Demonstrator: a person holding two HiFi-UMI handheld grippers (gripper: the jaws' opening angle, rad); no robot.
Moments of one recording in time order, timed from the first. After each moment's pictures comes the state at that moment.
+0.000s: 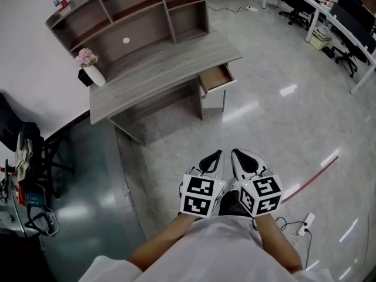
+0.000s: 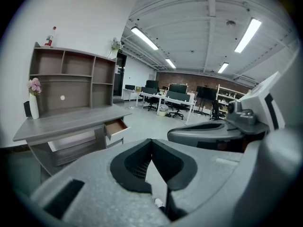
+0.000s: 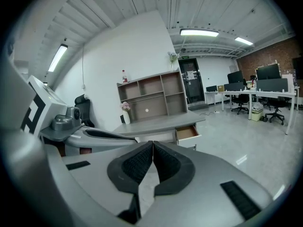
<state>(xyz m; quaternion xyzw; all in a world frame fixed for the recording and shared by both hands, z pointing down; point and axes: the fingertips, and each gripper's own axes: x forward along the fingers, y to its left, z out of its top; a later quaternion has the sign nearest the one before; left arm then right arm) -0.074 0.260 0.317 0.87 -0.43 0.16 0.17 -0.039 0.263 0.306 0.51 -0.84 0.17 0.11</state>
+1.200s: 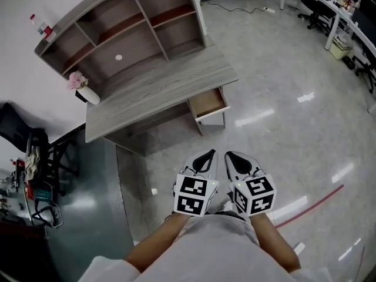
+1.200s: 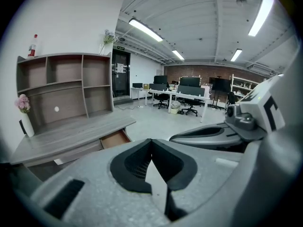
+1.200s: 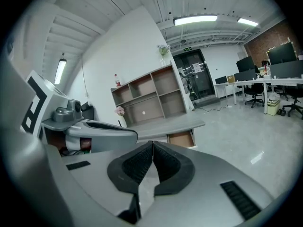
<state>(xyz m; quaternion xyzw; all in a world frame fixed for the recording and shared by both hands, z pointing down) 0.050 0.070 0.309 0.83 -0.49 0.21 0.15 0.087 0.073 0.314 0.43 -0.87 0.20 0.10</state>
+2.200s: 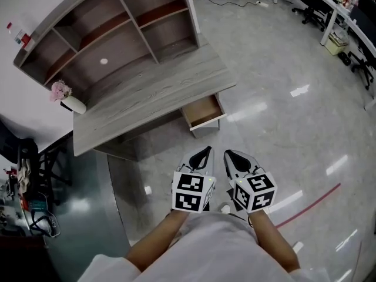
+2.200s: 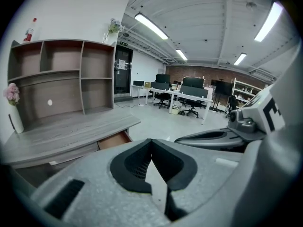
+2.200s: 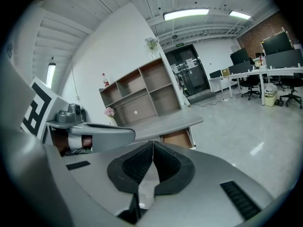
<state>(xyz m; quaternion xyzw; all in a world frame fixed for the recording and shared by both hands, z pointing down) 0.033 -0.025 0.343 0.84 -0.48 0.20 0.18 0.080 -0.015 0.352 0.45 -0.86 0.24 0.09</state>
